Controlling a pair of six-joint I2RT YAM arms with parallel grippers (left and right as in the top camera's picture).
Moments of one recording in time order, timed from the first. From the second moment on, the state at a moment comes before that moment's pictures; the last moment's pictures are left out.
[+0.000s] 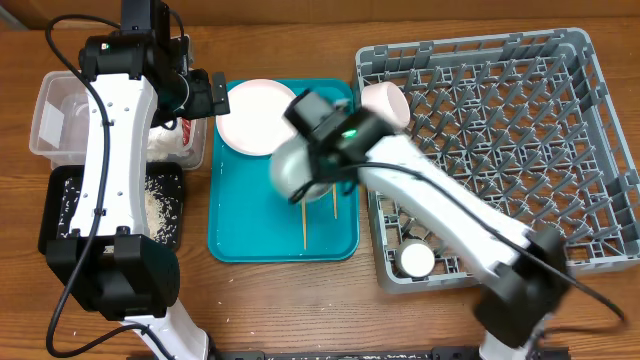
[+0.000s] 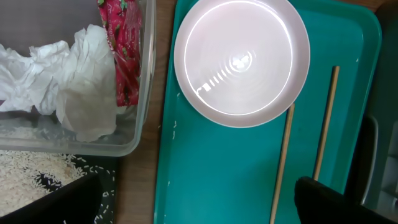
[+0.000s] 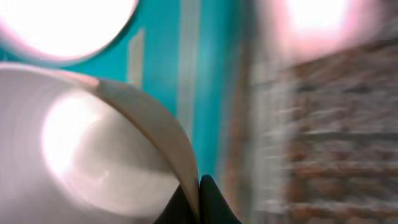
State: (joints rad) left arm 0.03 1.90 1.95 -1.31 0.10 -0.15; right arm 0.74 1.88 1.78 -1.19 0.25 0.61
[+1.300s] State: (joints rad) left arm 0.03 1.90 1.95 -1.31 0.10 -0.15; right arm 0.65 1.81 1.44 -1.23 1.19 0.46
